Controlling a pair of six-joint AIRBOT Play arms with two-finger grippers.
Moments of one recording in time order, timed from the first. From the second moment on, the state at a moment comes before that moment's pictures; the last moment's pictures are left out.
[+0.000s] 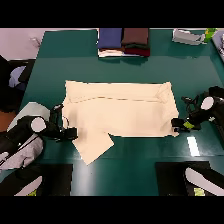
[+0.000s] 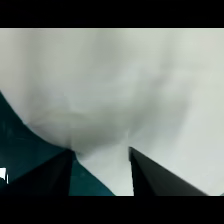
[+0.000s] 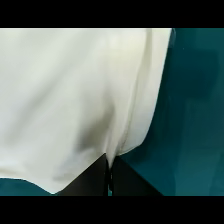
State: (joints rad) left arm -0.32 -0.89 0.47 1.23 -1.00 -1.83; right arm -0.15 -1.10 0.67 -1.43 1.28 1.56
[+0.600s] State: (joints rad) left arm -0.32 -0.72 0.59 1.31 -1.26 -1.73; right arm -0.15 -0.98 0.77 -1.46 1.44 1.54
